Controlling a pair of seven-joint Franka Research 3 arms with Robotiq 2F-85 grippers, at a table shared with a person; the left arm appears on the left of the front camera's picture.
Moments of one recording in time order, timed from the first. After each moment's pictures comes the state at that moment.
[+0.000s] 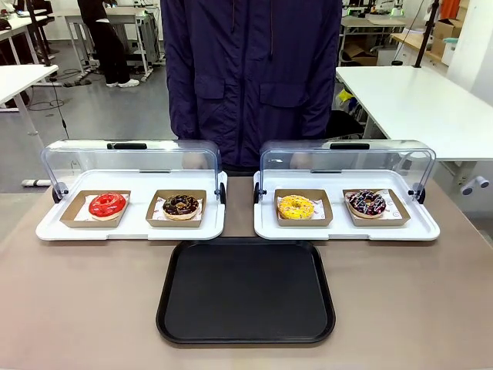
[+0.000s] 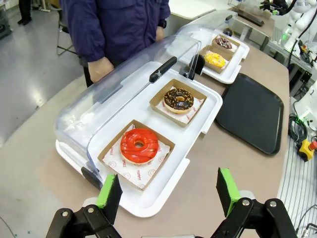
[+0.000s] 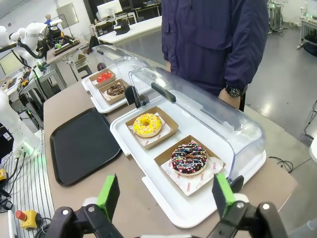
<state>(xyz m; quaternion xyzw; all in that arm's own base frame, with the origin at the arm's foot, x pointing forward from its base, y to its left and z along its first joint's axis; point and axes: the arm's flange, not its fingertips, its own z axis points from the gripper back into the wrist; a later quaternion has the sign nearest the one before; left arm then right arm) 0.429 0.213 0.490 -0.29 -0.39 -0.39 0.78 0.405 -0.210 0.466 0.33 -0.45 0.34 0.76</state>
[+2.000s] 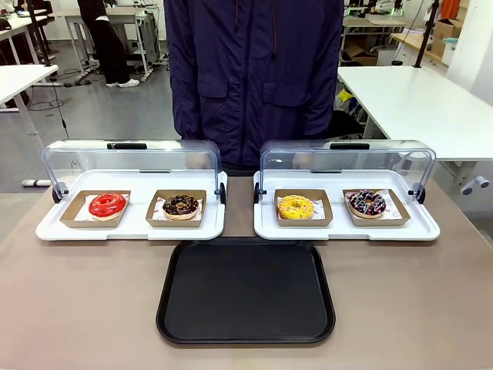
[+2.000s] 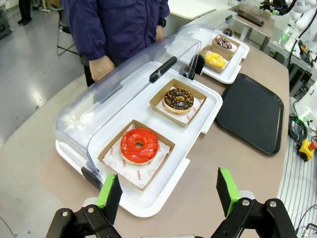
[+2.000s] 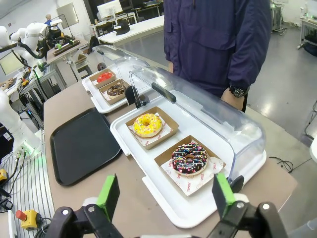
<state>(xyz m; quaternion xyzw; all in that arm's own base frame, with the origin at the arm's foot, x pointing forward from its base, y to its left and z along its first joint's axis) 0.429 0.213 0.490 -0.29 -0.39 -0.39 0.78 0.405 -0.210 0.466 0.33 -0.45 0.34 0.76</state>
